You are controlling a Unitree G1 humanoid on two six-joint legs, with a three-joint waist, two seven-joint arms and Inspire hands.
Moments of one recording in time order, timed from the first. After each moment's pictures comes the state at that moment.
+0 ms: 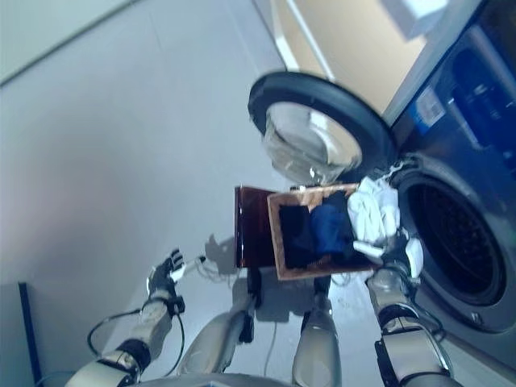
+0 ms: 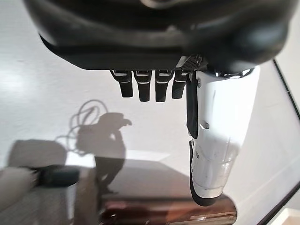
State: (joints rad) left arm -0.27 0.18 -0.20 1.07 -0.48 -0.34 0.29; right arm -0.49 -0.46 0.13 1.11 0.16 -0.11 -0.55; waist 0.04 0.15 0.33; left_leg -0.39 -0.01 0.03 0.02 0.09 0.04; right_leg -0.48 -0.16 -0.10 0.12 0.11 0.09
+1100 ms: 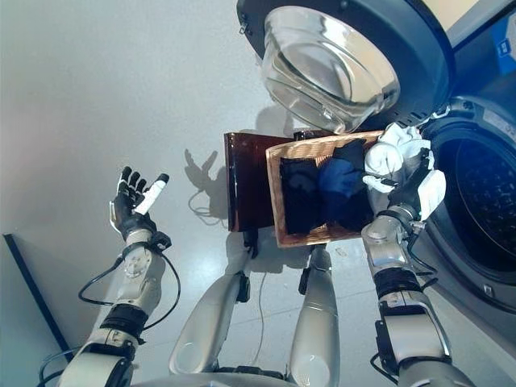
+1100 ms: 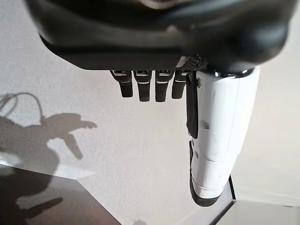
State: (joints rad) left arm -0.29 0.17 -0.04 0.58 -0.51 -0.40 0.44; right arm -0.50 -0.47 0.02 0.72 -0.02 0.06 -0.71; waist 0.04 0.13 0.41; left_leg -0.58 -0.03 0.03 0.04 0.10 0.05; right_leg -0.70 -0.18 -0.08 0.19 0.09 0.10
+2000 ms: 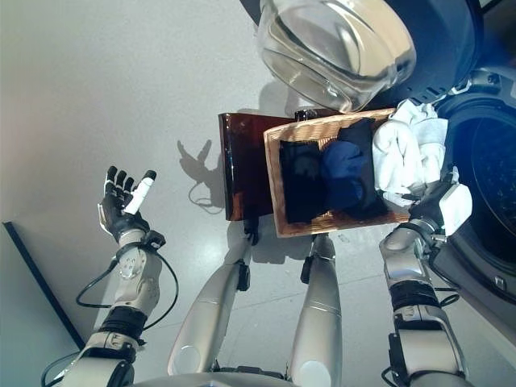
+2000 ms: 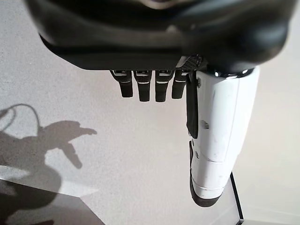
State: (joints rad) left arm -0.26 0.15 0.01 0.52 -0.51 -0.42 0.46; right arm -0.42 -0.52 -0.05 0.67 -0.12 0.16 -0.70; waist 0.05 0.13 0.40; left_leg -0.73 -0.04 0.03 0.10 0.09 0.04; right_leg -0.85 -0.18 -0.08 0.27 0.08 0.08
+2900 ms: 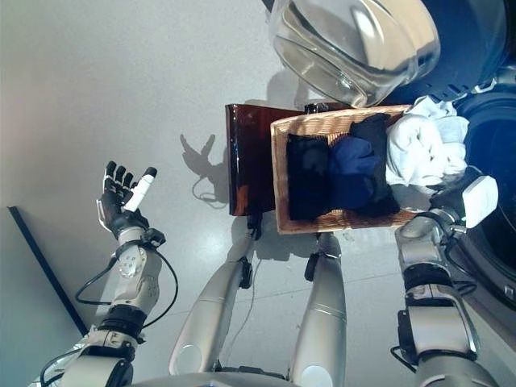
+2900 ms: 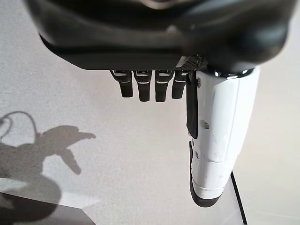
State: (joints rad) left arm -0.27 0.17 0.00 0.52 -0.49 -0.44 0.46; right arm -0.56 -0.62 -0.01 0.87 -0.01 0.09 -0.73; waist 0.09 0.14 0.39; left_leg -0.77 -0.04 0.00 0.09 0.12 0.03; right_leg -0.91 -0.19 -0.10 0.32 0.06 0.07
